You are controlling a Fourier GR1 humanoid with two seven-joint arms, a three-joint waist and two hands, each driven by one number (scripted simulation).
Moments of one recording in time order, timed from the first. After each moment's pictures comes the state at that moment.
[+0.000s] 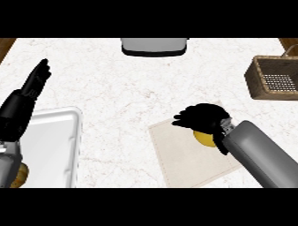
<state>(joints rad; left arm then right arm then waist) -0.20 0.35 0.02 -1.57 -0.06 -0.03 0.01 -0.58 -0.38 0.62 -1.19 1.06 0.65 -0.34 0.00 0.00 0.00</state>
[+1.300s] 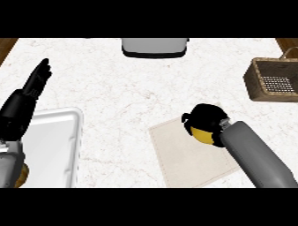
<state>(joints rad) -0.21 0.29 0.08 -1.57 -0.13 -0.09 0.01 -0.57 -0.27 0.48 -0.95 1.31 0.43 -0.50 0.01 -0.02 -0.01</state>
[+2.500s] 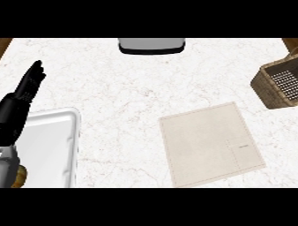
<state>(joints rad) -0.17 0.29 0.11 -1.61 -0.12 -0.09 0.00 -0.73 -0.97 -0.43 -0.55 0.81 0.28 -0.72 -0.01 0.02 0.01</state>
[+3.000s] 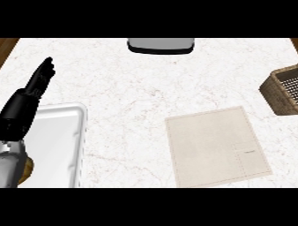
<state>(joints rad) -0.21 0.27 0.07 -1.60 -0.12 -0.11 0.01 -0.92 -1.17 -0.59 -0.40 0.61 0.49 -0.72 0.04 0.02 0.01</state>
